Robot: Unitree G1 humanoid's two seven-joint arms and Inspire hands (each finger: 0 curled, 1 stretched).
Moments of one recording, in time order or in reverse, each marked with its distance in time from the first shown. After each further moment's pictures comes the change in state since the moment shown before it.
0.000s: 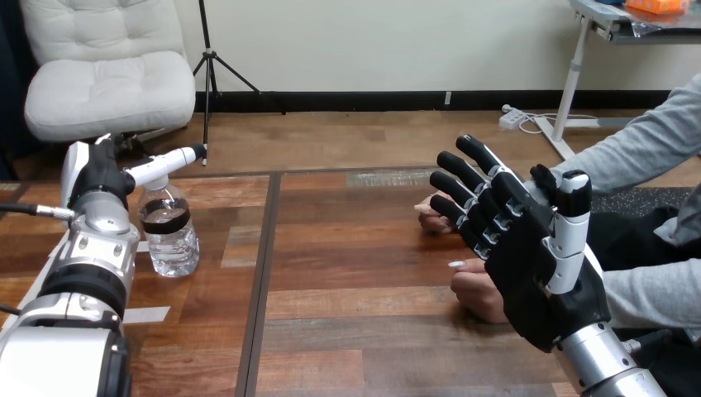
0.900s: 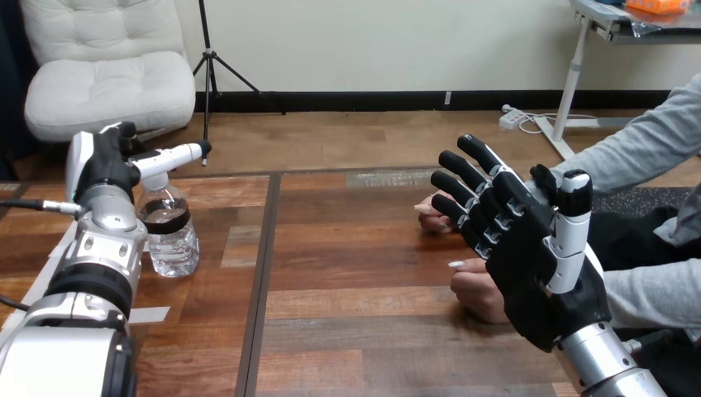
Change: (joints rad) left arm -0.001 -0.016 0.011 -0.010 -0.007 -0.048 0.032; right arm 0.000 0.000 0.000 0.000 0.000 -0.002 -0.005
